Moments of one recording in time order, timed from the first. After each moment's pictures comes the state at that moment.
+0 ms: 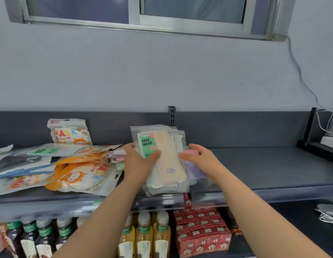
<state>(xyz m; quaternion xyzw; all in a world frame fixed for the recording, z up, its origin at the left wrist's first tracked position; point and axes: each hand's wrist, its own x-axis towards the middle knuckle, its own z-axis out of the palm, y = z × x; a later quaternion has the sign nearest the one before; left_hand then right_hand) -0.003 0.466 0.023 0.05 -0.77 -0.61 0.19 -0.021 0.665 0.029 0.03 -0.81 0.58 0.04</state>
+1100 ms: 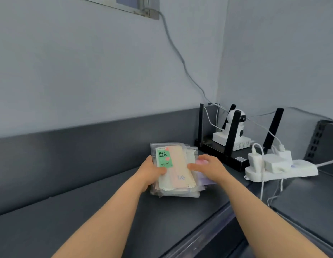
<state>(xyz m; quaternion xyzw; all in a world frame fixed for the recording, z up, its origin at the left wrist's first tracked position) -0.228 0.937 0.002 -0.17 -0.78 -0.57 -0.19 -0.130 1.128 0.003 -0.25 -0.85 0.44 0.14</state>
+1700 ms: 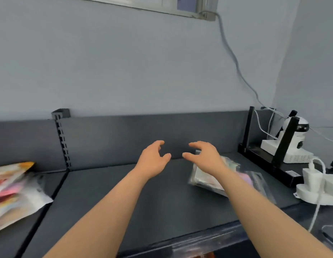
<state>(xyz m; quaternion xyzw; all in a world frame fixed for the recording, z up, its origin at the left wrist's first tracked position) -0.187 0.844 0.033 -0.15 -0.89 -0.43 0.05 -0.164 1.027 0.037 -0.06 -0.93 0.33 0.16</state>
